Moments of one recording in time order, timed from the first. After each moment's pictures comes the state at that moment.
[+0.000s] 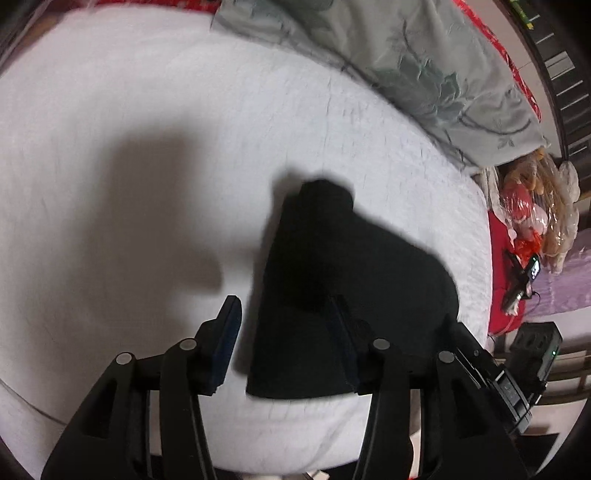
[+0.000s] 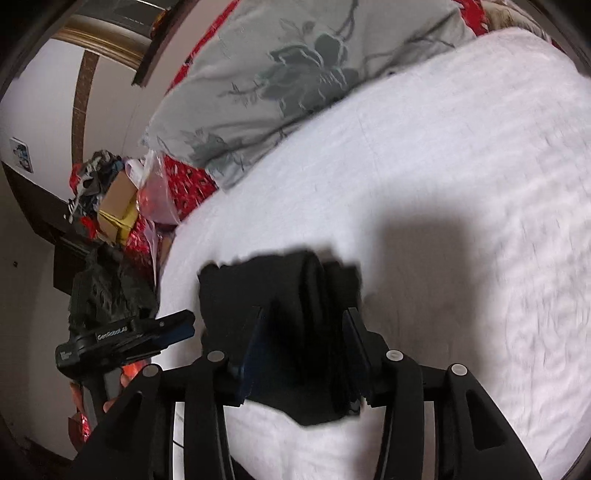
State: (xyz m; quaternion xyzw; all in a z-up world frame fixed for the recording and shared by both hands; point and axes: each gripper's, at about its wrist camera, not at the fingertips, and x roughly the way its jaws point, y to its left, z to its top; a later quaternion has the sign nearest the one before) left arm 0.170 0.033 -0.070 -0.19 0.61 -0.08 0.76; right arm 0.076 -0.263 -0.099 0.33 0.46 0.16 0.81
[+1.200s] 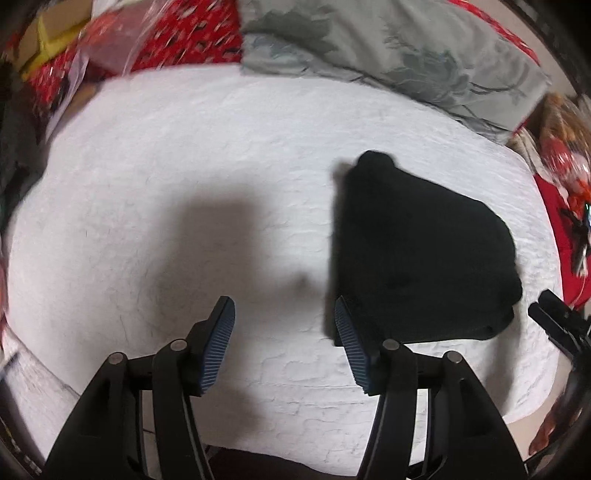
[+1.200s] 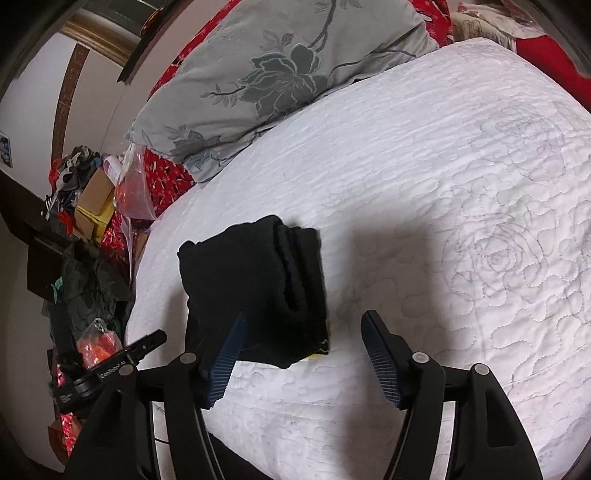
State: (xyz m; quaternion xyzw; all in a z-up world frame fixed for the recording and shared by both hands) left arm 0.115 0.038 -0.052 -0.04 0.55 0.00 0.83; right arm 0.034 -0.278 -0.080 0.31 0.47 0.10 0.82
